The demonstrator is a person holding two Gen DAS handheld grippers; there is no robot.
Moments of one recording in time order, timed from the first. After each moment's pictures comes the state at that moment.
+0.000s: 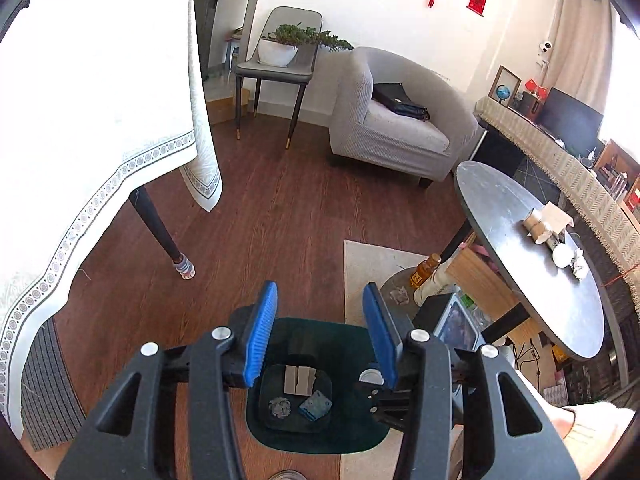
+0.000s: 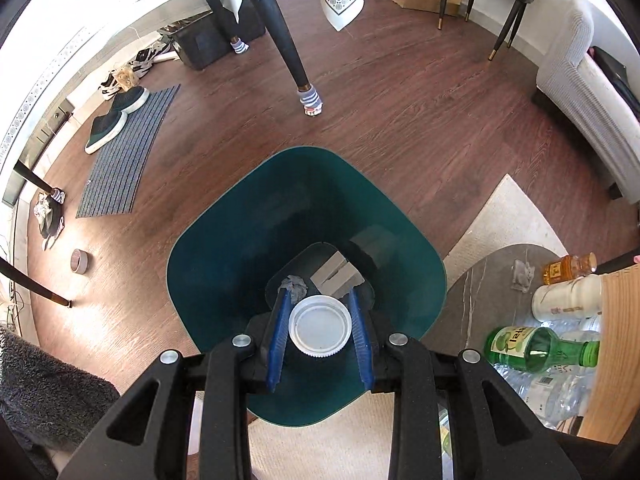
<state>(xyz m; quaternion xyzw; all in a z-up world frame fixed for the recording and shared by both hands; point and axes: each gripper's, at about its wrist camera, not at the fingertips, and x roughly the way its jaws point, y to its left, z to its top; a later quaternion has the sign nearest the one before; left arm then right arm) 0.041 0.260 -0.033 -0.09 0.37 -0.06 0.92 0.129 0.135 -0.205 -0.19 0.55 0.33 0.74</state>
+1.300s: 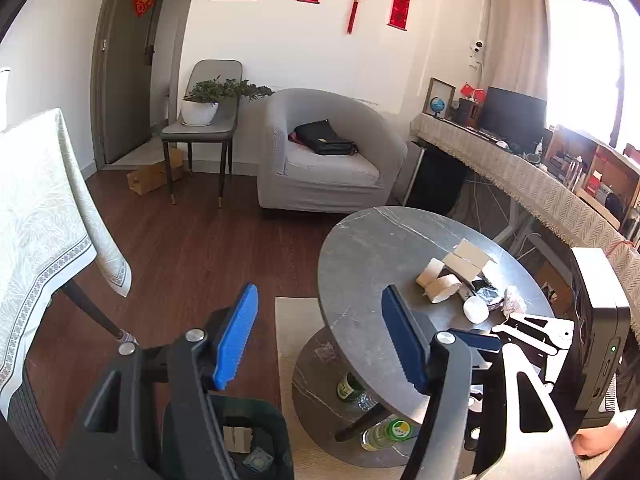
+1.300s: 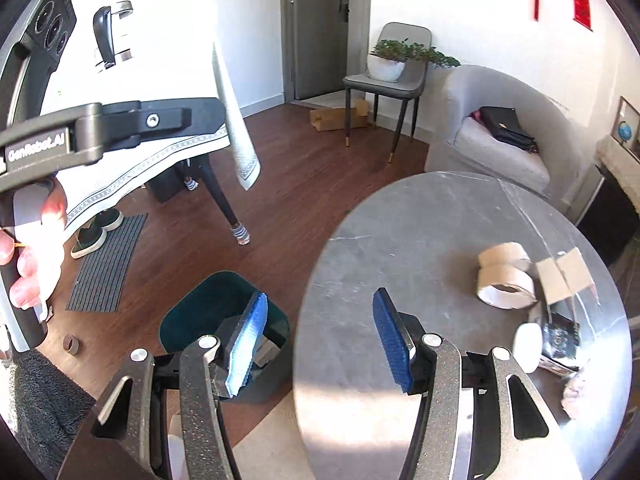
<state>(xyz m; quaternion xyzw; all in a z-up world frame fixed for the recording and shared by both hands) 0.069 0.091 0.040 -0.05 0.29 -0.15 0.94 0.102 -0.069 -0.008 -0.10 0.37 0.25 0.89</state>
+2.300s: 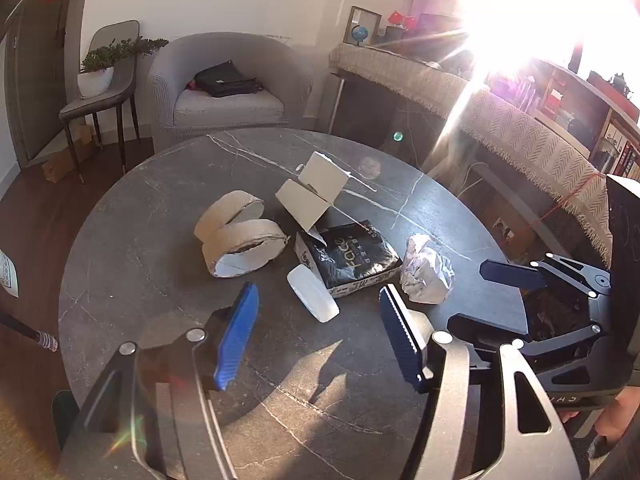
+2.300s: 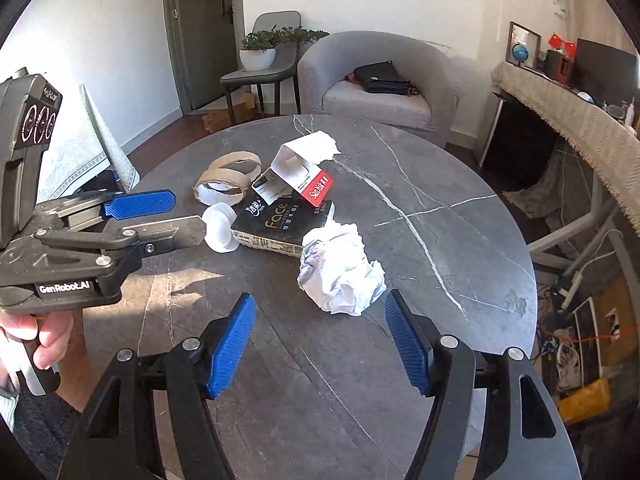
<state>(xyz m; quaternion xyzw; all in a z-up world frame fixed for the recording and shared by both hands) 0.112 -0.124 -0.037 -0.01 0.38 -0.26 0.89 0.089 -0.289 -0.036 -0.03 0.40 0.10 0.91</state>
